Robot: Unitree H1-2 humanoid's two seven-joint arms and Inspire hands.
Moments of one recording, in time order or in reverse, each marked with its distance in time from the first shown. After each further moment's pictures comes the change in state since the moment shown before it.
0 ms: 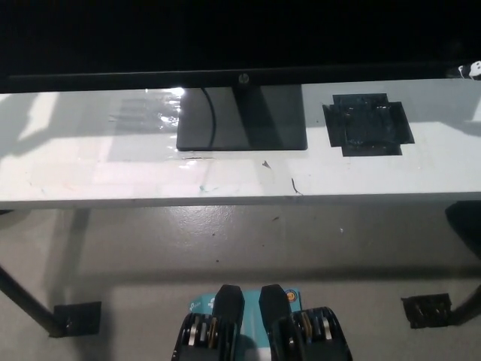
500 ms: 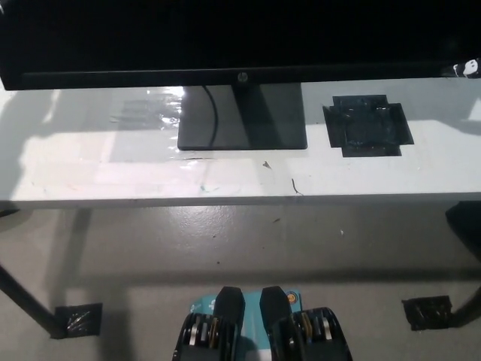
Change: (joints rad) left_arm -0.215 -0.053 -0.312 0.341 0.179 -0.090 0.111; right_arm -0.030 0.019 0.031 0.077 -0.097 -0.043 -0.069
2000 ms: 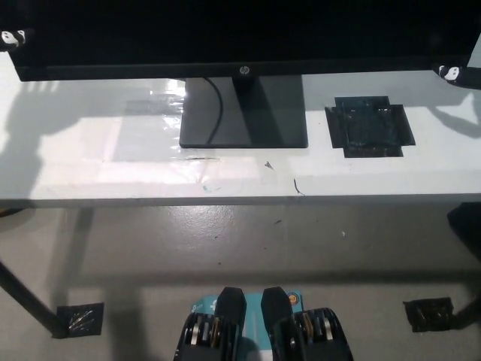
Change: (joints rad) left_arm -0.096 -0.045 -0.416 0.139 0.258 -0.003 0.356; right_arm 0.004 0.092 0.308 0.186 -0.320 -0.057 -0.743
